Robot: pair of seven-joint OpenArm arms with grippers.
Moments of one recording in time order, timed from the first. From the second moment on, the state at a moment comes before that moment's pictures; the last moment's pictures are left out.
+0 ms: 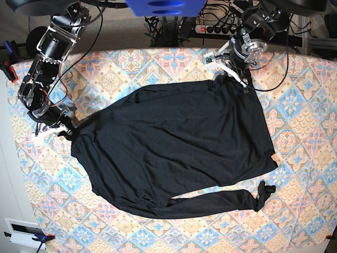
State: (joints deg) left arm 22.6 -33.6 25.4 113.5 32.7 -22.9 42.2; right arm 6.8 14.8 32.6 73.4 49.0 17.8 -59.4
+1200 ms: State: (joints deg) left arm 35.0 -43.2 10.2 115.7 19.2 -24.6 35.3; right arm -3.4 15.3 35.3 73.9 48.7 17.7 -59.6
